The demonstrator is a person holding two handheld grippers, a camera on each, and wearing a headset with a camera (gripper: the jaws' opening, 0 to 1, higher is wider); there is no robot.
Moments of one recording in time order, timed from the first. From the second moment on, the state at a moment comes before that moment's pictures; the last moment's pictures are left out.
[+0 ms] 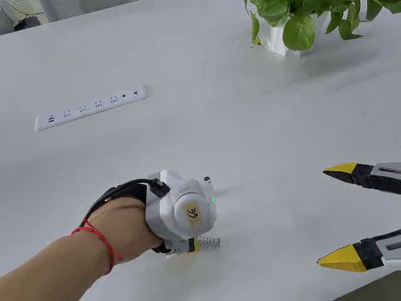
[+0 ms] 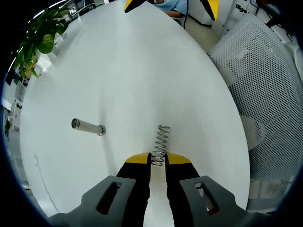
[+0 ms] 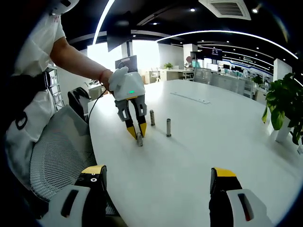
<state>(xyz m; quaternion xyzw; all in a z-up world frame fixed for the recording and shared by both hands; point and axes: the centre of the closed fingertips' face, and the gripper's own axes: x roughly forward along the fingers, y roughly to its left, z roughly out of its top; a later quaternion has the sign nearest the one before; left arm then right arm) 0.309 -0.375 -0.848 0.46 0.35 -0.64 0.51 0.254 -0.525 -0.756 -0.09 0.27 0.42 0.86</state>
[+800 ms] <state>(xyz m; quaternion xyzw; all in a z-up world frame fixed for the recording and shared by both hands) 0.305 -0.382 -0.848 0.44 0.37 -0.64 0.51 0.252 -0.527 -0.759 -0.08 0.27 0.41 0.86</state>
